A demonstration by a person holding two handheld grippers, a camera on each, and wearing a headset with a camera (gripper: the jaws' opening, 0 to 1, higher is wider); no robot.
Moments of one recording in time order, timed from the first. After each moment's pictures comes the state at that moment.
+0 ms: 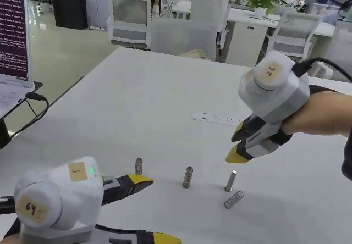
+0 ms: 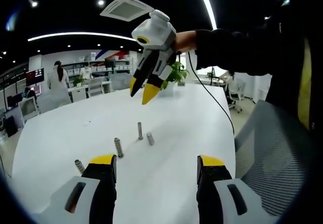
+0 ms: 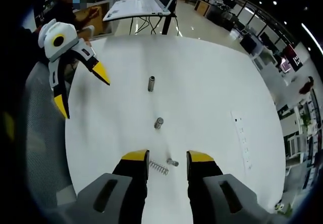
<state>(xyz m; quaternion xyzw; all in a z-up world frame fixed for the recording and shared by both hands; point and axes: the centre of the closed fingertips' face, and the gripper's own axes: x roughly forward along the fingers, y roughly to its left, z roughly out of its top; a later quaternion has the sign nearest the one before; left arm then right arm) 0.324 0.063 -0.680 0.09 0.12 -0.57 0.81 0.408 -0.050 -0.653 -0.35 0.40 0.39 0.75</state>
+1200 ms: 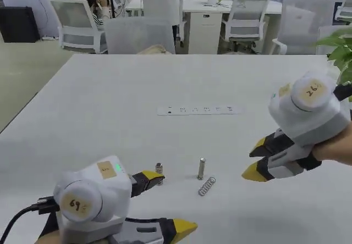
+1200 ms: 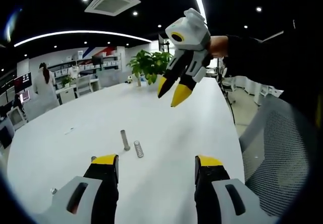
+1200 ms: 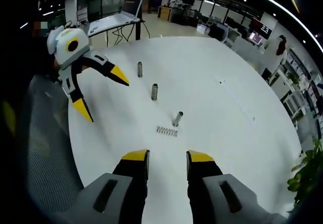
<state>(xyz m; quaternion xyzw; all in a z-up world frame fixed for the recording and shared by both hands) 0.332 -0.018 -0.698 0.13 0.13 -0.60 0.78 0.340 -0.132 -0.678 -0.23 0.39 0.31 0.84</state>
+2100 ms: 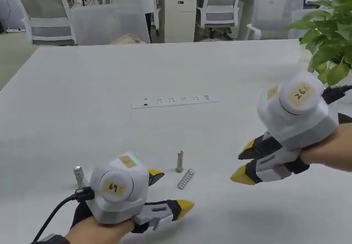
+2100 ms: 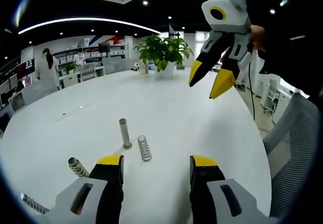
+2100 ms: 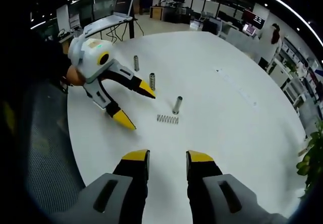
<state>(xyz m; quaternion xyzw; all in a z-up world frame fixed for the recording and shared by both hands) 0.376 -0.068 -0.755 0.12 0.18 -0.57 0.79 0.327 -0.145 -0.698 -0.19 0.41 0.29 0.84</state>
